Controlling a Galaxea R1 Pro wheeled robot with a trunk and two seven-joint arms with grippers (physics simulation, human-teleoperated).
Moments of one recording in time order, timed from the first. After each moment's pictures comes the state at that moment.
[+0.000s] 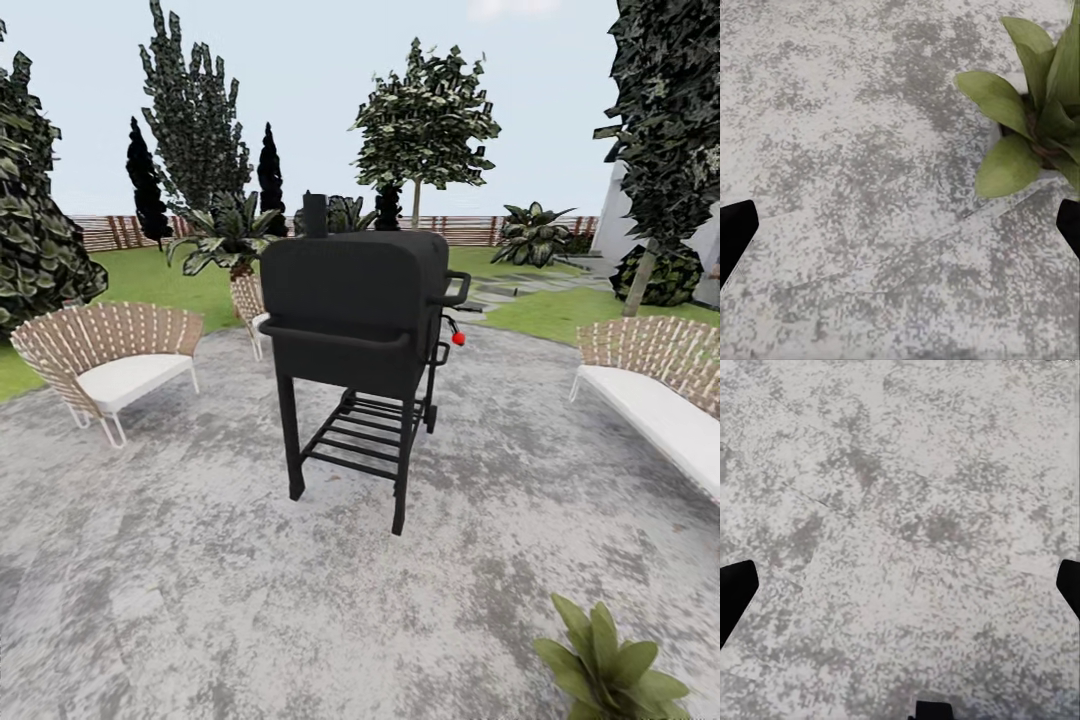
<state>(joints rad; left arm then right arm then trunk) -0.05 0.06 0.06 -0.42 -0.01 -0.27 0.00 -0.07 -0.06 -0.13 -0.43 0.00 -0.39 -0.06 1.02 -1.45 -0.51</state>
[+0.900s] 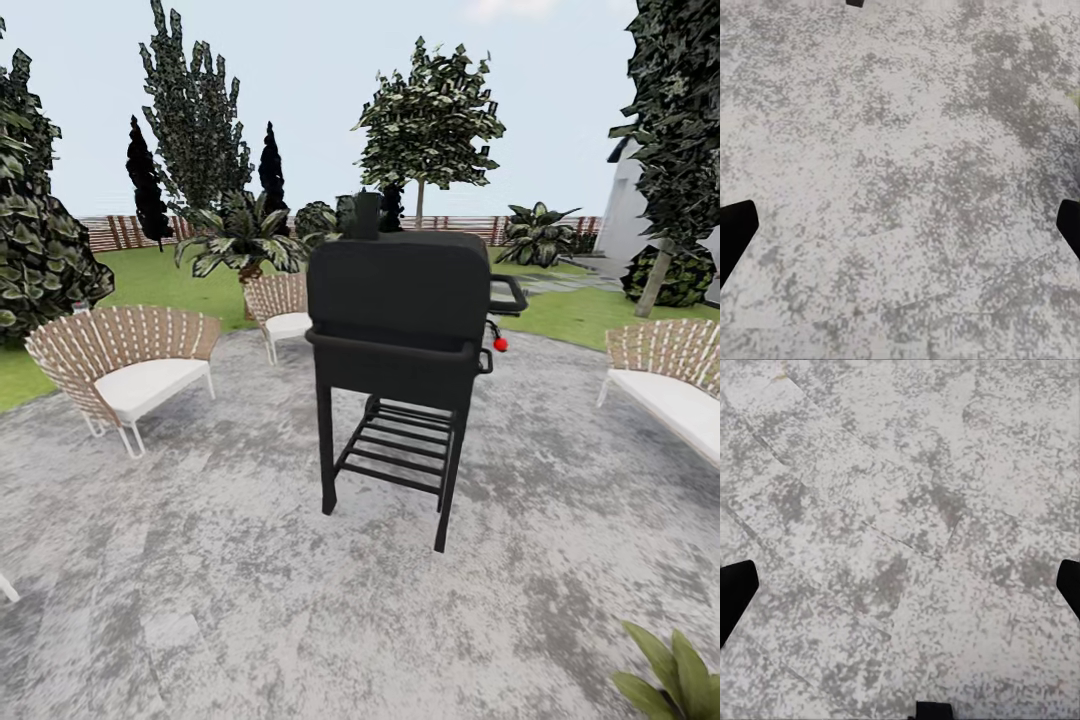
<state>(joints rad) -0.05 0.06 0.06 -0.42 0.00 -0.27 0.00 -0.07 -0.05 -0.12 -0.42 0.00 -0.39 -0.05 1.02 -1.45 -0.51</state>
